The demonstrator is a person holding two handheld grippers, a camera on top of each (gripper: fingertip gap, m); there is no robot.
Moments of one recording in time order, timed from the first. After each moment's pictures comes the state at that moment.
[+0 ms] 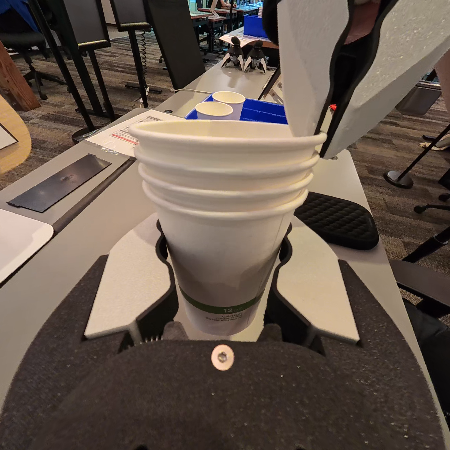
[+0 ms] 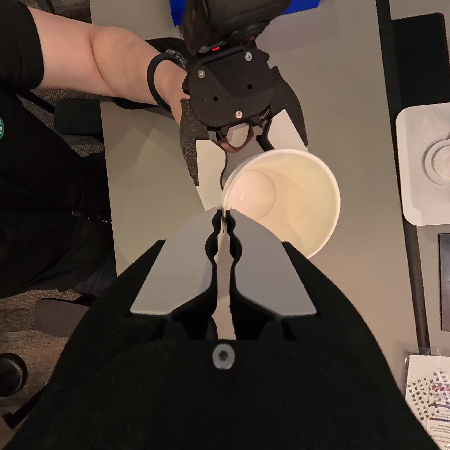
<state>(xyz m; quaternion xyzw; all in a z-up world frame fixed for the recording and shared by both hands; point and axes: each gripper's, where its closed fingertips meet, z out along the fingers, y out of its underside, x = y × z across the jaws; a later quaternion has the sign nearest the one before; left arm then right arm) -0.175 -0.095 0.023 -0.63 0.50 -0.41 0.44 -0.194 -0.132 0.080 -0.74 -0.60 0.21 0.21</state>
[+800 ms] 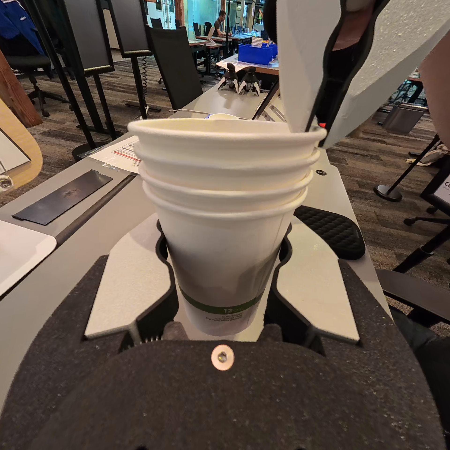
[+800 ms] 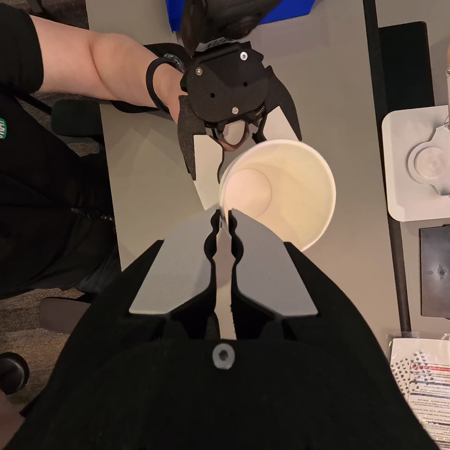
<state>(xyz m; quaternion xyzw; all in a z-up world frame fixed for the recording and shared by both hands) -0.183 -0.099 0.045 -0.61 0.49 -0.43 0.45 -0.197 -0.135 0.103 -0.74 -0.60 0.19 0.21</state>
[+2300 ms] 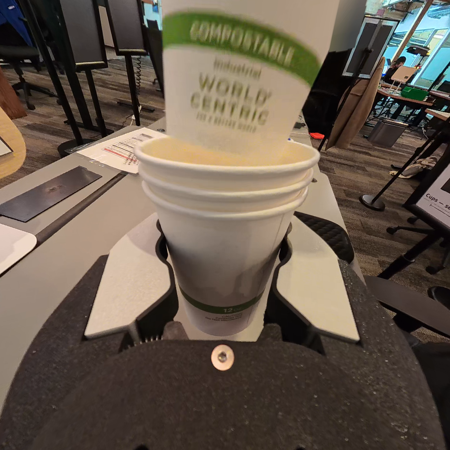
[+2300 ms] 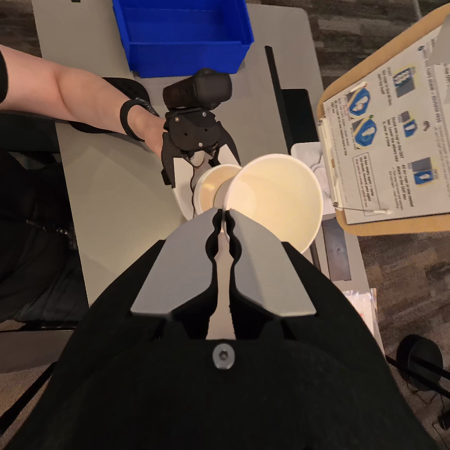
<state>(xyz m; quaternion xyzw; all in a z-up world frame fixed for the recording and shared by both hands) -0.178 -0.100 0.043 -0.62 0.47 -0.45 0.44 -0.172 -0.133 0.191 -0.73 -0.59 0.10 0.33</state>
